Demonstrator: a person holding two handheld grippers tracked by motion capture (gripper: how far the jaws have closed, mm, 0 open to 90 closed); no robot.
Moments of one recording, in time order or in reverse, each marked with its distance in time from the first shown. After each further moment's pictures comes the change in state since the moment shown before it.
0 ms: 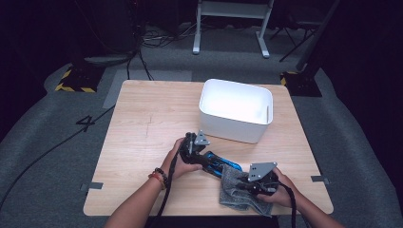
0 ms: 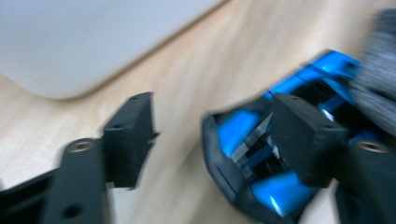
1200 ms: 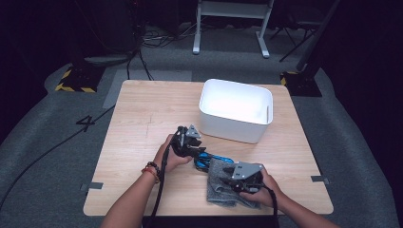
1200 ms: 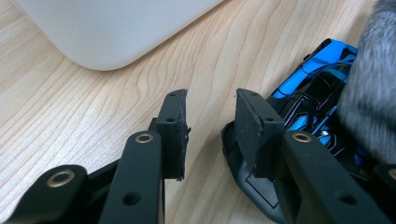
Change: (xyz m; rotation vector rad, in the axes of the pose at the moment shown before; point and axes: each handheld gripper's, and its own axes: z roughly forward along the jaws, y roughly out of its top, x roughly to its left) left arm 0.034 -0.012 -0.013 0.036 -0.061 -0.043; right arm 0.015 0.035 0.031 -0.094 -0.190 -0.035
